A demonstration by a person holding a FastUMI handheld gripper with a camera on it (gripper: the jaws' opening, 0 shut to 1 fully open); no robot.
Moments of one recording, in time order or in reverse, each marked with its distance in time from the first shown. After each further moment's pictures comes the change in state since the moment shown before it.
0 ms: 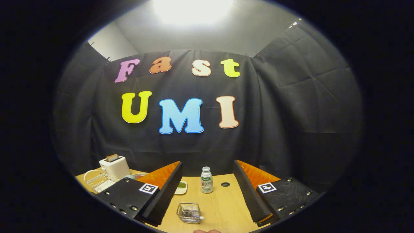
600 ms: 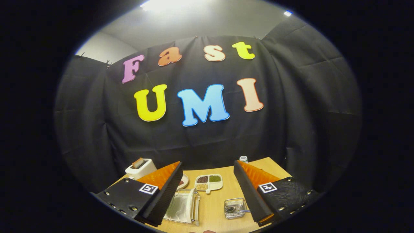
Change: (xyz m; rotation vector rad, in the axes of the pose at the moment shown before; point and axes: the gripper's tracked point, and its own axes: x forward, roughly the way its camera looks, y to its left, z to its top) arm 0.035 0.127 -0.009 0.110 0.200 0.189
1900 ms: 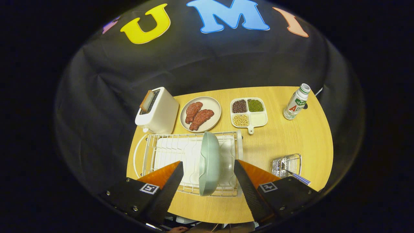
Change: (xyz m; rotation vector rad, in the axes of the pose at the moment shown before) arm 0.092 0.116 -0.131 0.049 0.938 0.034
